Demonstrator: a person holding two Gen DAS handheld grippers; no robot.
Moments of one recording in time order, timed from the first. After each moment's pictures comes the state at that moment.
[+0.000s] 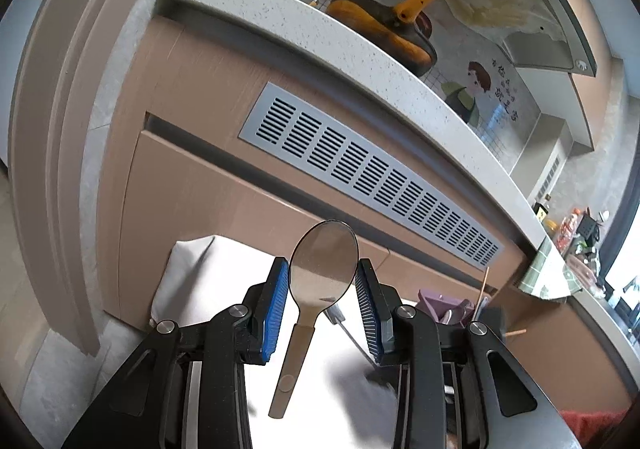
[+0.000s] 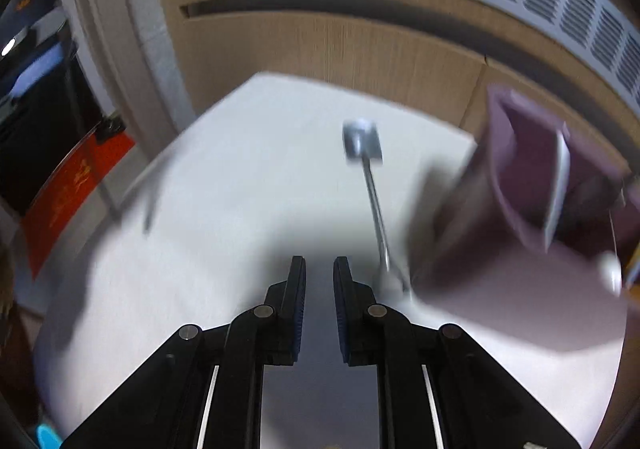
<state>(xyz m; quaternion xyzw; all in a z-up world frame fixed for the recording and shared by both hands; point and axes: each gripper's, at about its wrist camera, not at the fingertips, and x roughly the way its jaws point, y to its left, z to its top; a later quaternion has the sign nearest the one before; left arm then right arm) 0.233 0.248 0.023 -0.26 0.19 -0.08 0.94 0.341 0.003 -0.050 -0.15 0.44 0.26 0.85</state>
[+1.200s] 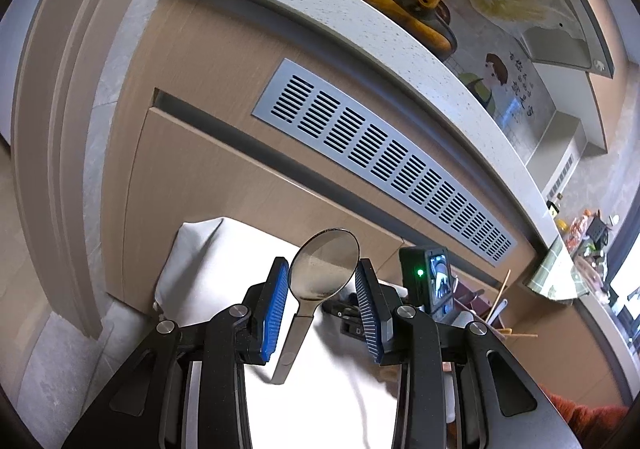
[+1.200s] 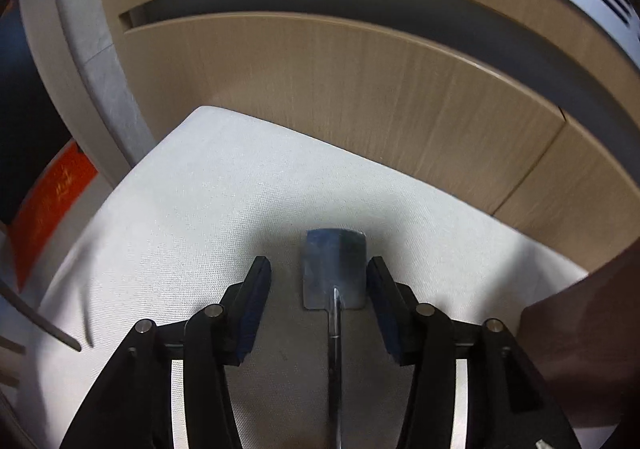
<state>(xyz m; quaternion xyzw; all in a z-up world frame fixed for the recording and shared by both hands) 0.244 0.245 0.014 -0.28 0.22 -0.07 0.93 0.442 0.019 -0.063 -0.15 0.44 0.26 0.85</state>
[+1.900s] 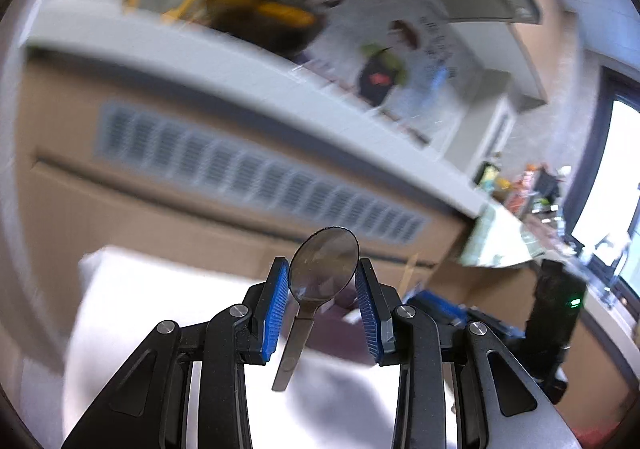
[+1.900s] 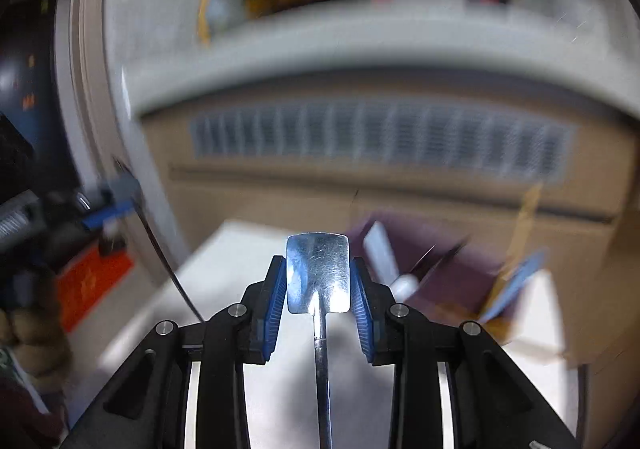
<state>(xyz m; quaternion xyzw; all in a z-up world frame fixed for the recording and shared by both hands) 0.261 0.106 0.123 -0.21 0.19 -0.20 0.94 0.279 -0.182 0.115 0.00 0.21 0.22 0.95</state>
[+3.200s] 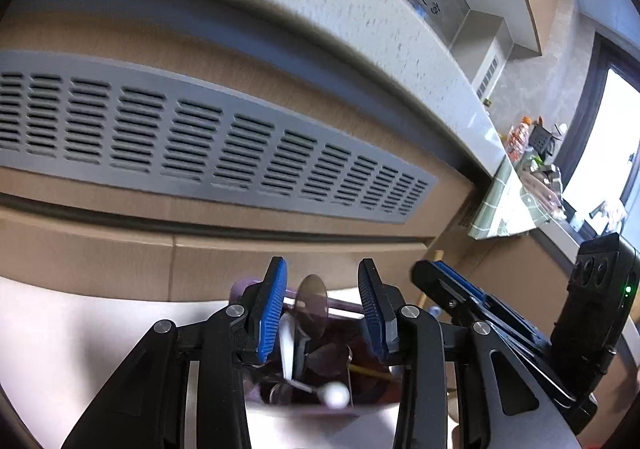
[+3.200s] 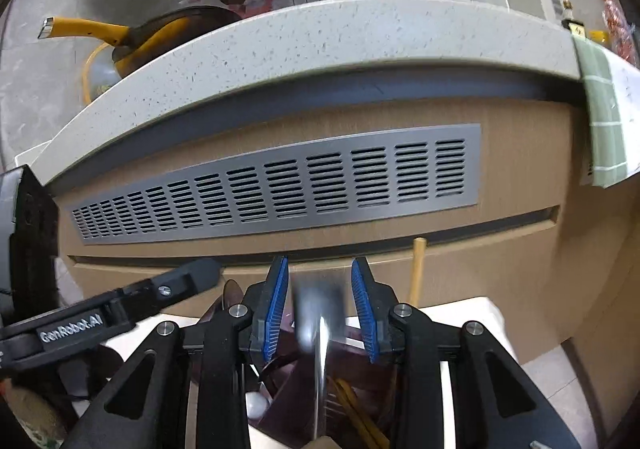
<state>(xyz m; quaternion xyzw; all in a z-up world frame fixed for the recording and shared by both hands) 0.414 0.011 0.063 -0.18 0.28 -0.27 0.91 0.379 -0.210 0.073 0.05 0.21 0.07 0.97</state>
